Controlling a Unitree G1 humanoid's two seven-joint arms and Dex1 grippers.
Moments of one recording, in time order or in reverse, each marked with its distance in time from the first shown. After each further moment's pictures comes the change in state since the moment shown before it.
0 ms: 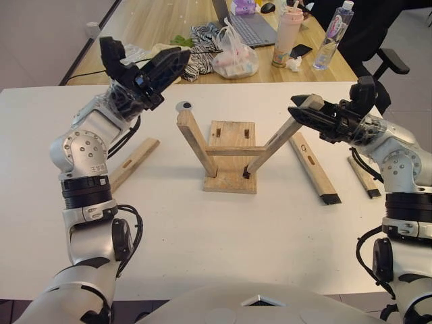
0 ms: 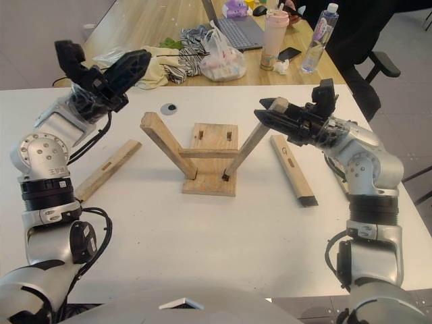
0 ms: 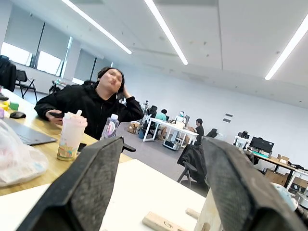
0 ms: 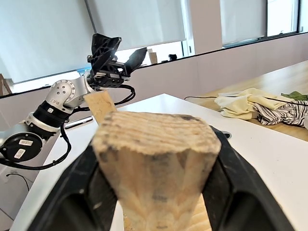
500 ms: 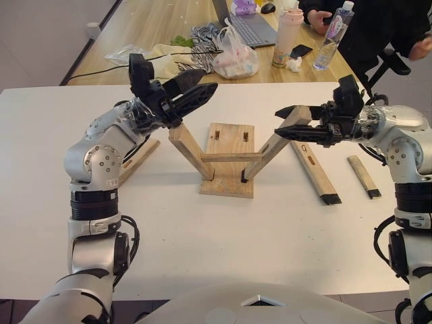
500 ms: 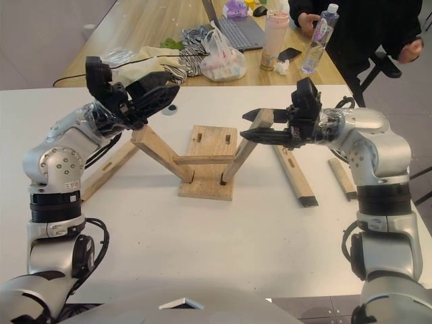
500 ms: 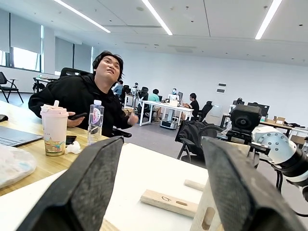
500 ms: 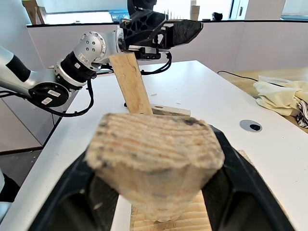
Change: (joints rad) left arm 0.094 0.018 -0.140 -0.139 0.078 -0.096 -0.053; right arm -0.081 -0.097 0.142 -0.068 -0.099 -0.006 0.148
